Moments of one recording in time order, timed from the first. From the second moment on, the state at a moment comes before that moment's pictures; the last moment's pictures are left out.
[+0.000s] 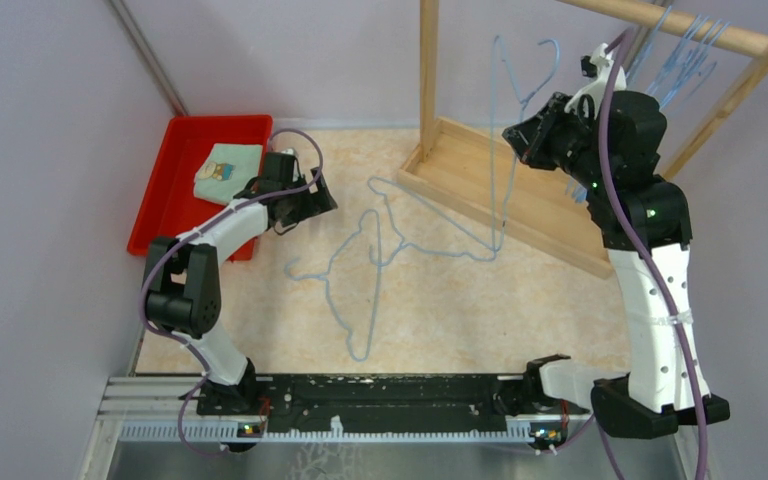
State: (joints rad) left arm -0.25 1.71 1.14 -0.21 0.06 -0.50; right arm 0.22 1.17 1.79 -0.83 -0.18 0.42
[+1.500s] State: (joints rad) left arm -0.20 1.79 1.17 -0.21 0.12 -0.50; right arm -0.09 1.38 1.66 -0.37 0.02 0.50
